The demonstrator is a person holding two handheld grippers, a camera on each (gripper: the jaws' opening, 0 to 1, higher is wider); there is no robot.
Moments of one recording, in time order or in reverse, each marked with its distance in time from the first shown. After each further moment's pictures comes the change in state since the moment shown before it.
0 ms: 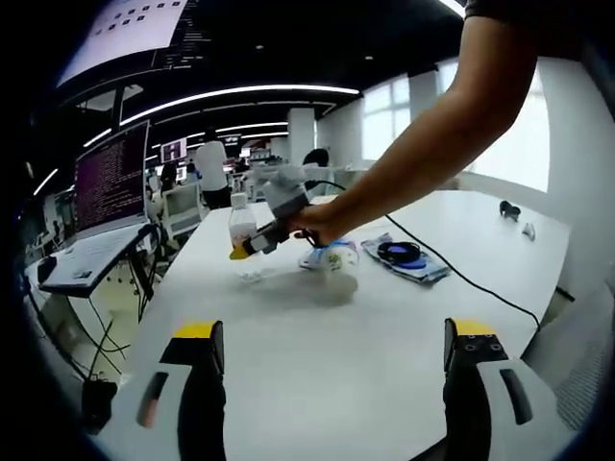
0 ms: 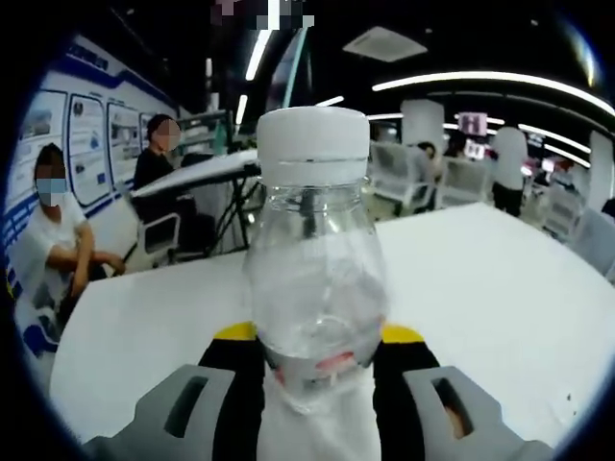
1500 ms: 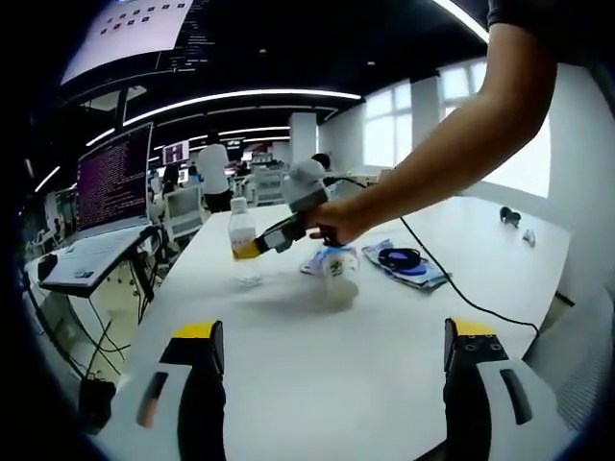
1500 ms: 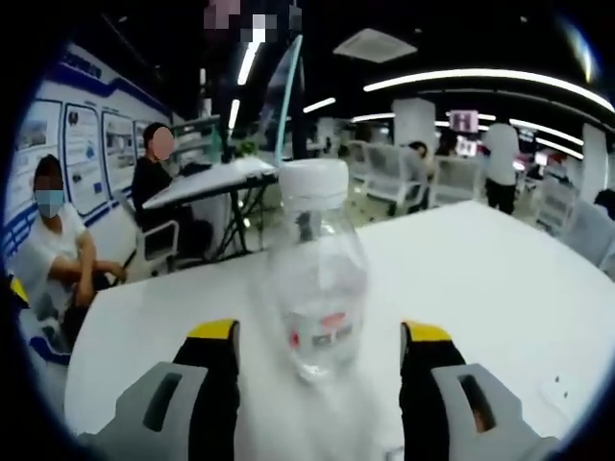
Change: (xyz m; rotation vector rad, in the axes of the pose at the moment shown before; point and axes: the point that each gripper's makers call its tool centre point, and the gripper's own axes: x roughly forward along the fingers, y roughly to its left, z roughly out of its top) left arm -0.002 0.001 0.006 -0.011 -0.029 0.006; right arm -0.044 0.002 0.002 0.044 -0.007 -0.023
